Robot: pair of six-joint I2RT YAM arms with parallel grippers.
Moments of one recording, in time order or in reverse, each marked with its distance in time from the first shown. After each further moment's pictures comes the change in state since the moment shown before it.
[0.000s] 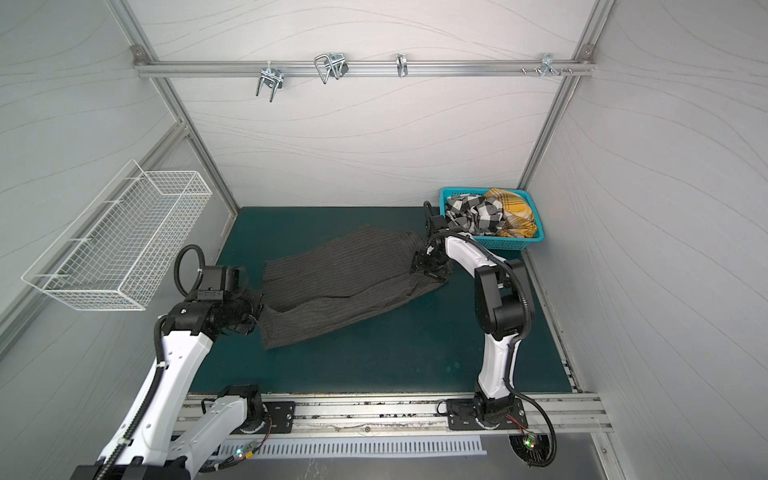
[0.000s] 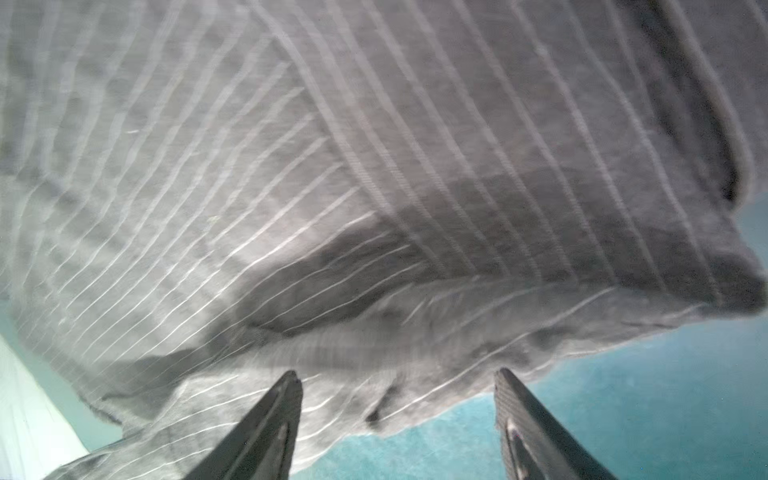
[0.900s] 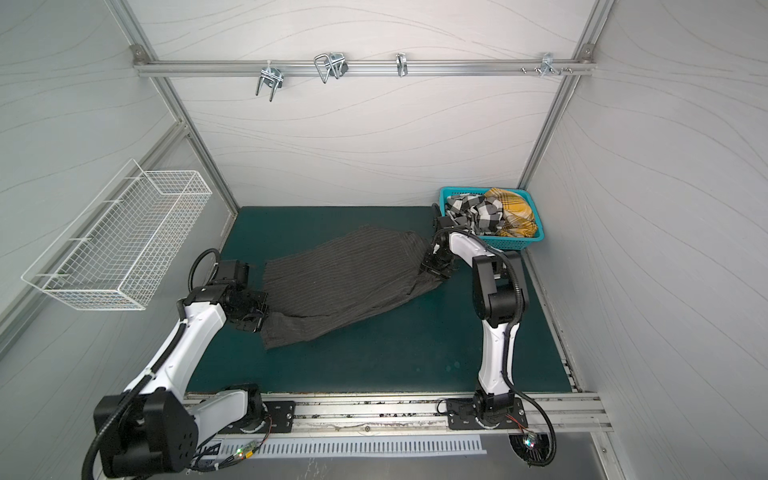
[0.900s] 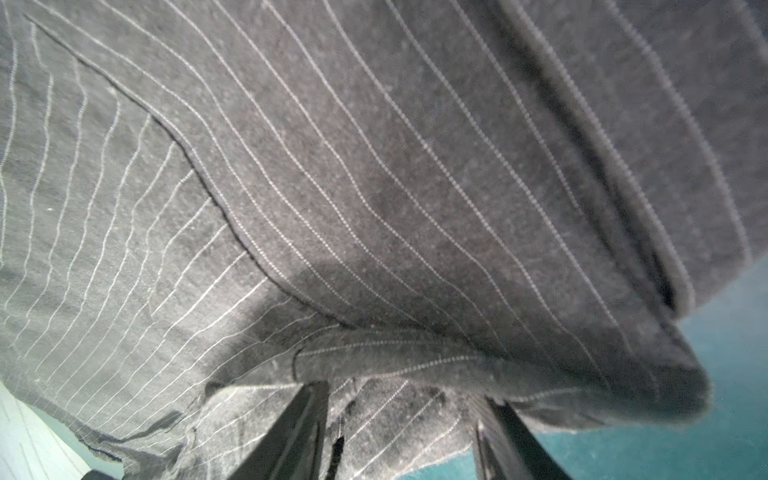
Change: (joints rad) left arm 0.090 0.291 -0.055 0.130 0.017 -0.077; right arm -0.065 0.117 0.054 -0.012 -0.021 0.003
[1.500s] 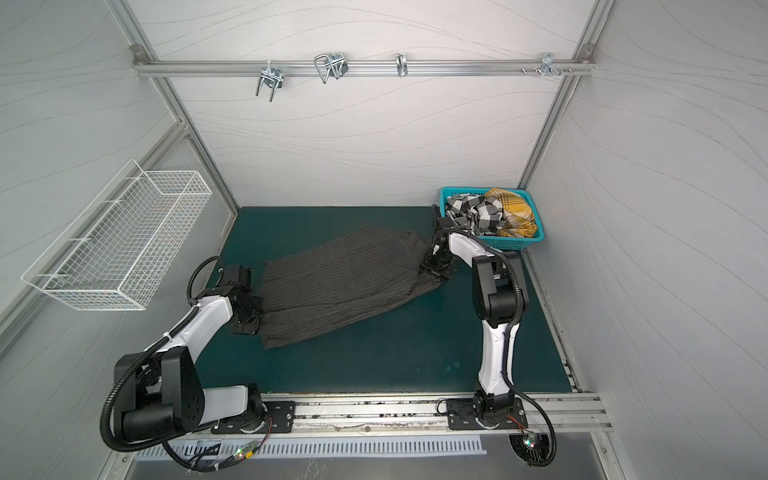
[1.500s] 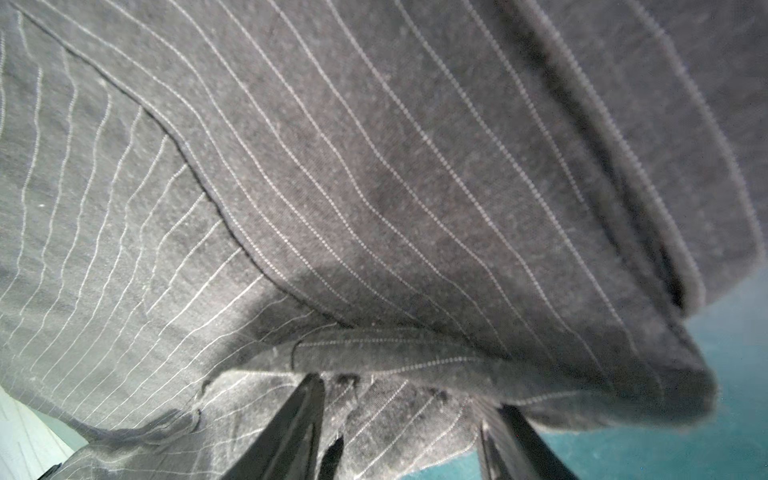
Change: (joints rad) left arm 0.066 0.134 -0.101 0.174 -0.152 -0.038; right arm 0.011 -0.002 -0.003 -0.002 0.000 -0.001
